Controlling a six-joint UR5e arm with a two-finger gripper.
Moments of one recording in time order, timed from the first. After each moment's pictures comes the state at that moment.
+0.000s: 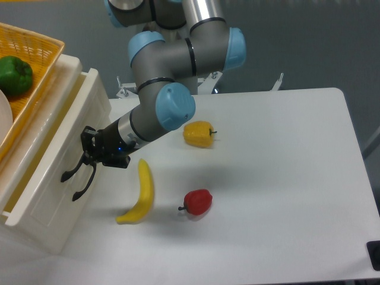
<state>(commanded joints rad) 2.26 -1.87 -1.59 -1.46 0.79 0.66</state>
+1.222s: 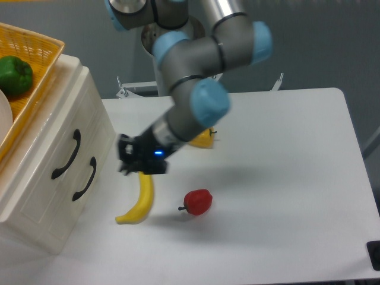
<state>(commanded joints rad) 2.57 -1.91 -1.53 -1.35 0.87 0.70</state>
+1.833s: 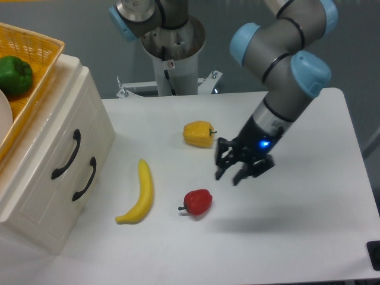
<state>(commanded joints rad) 2.71 -1.94 -1.52 -1.19 1.20 0.70</state>
